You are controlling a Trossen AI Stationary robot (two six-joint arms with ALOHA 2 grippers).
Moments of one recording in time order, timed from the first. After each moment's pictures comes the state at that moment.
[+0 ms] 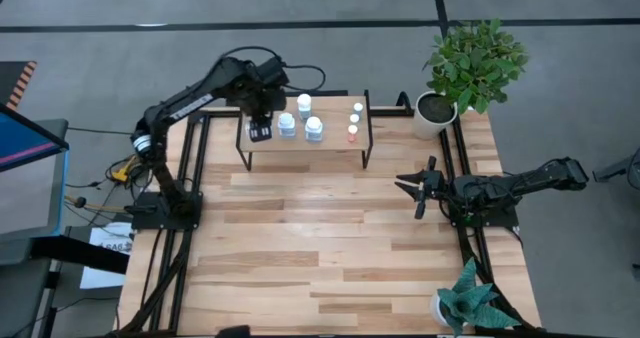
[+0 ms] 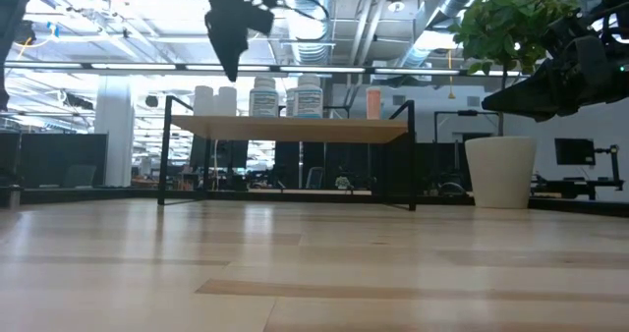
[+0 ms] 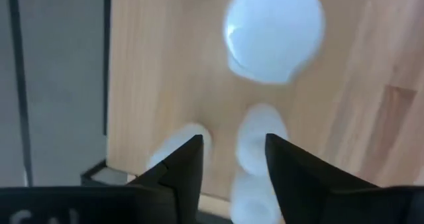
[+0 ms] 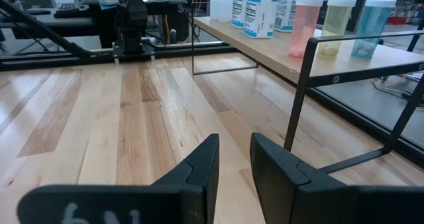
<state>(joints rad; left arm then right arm) 0.58 1.75 1.89 -1.49 -0.13 0.41 0.17 0.25 0.00 0.09 0.52 0.08</state>
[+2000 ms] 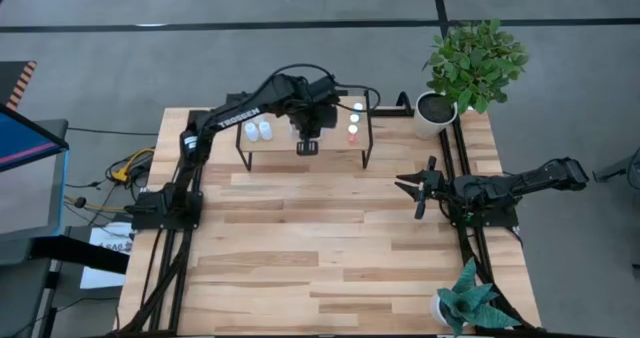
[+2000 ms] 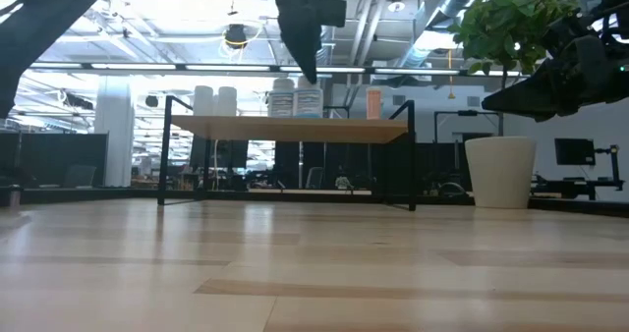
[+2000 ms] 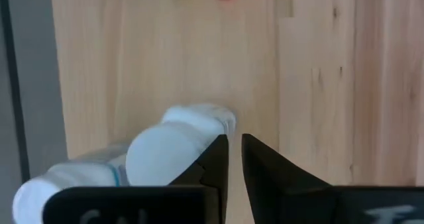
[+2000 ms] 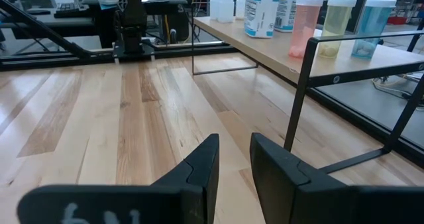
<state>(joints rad) 0.36 2.10 2.31 -1.42 -0.07 0.42 0.17 0.25 0.00 0.09 0.52 0.08</state>
